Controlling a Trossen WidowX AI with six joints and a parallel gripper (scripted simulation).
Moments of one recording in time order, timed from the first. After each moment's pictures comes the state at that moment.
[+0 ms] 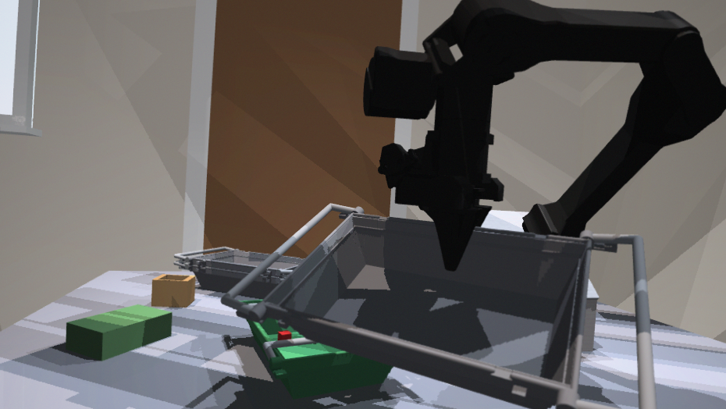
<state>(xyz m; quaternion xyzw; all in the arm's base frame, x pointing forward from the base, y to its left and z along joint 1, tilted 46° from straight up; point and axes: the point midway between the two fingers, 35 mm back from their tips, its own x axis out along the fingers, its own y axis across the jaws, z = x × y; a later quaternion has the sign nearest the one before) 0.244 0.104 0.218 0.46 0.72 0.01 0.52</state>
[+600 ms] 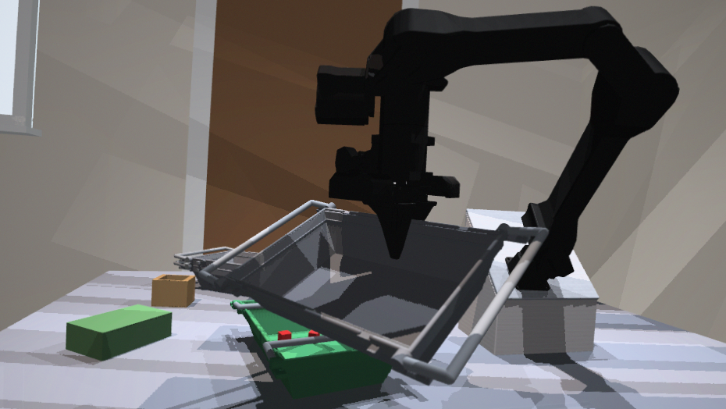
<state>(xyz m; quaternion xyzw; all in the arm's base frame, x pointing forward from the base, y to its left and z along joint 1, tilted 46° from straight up) 0.288 0.061 0.174 0.51 0.72 -0.06 0.47</state>
